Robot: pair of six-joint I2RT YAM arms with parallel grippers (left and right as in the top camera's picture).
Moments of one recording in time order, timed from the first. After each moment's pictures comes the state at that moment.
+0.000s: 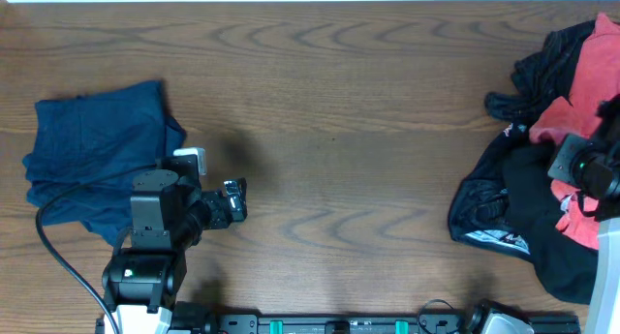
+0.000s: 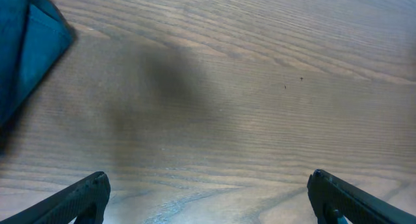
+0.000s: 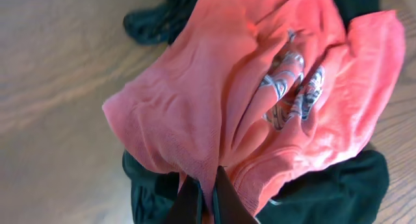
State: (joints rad) left arm -0.05 0.74 0.62 -0.66 0.21 -0.25; right arm -0.35 1.16 1.27 -1.11 0.08 0.10
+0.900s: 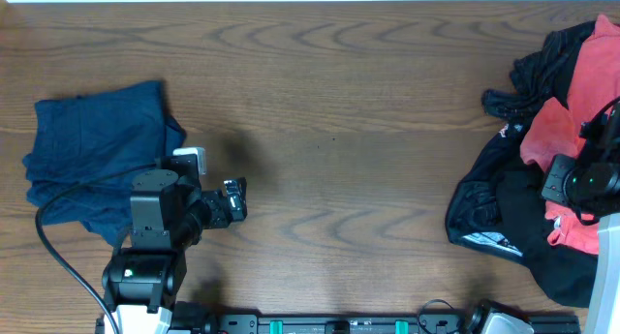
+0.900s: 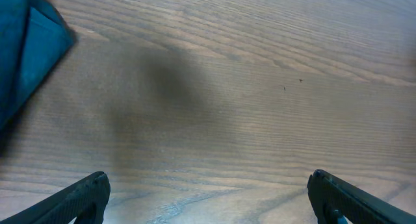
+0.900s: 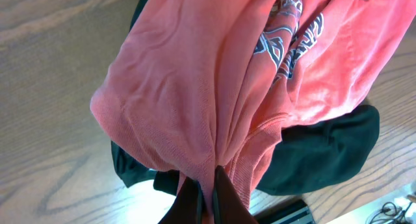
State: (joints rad) left arm -0.05 0.74 0.62 -0.65 0.21 -0.25; right arm -0.35 1.18 1.27 -1.29 0.11 0.06
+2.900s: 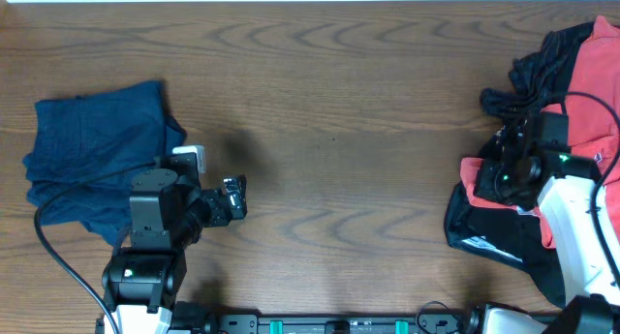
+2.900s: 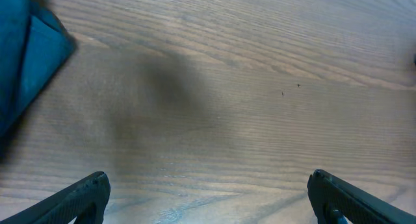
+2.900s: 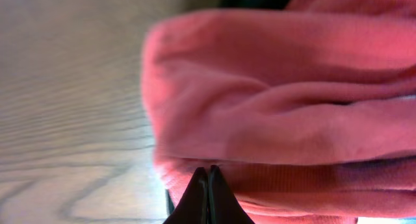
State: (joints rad) left arm -0.05 0.74 0.62 -0.63 0.21 -0.25; right arm -0.18 1.37 0.91 -0.87 -0.13 0.11
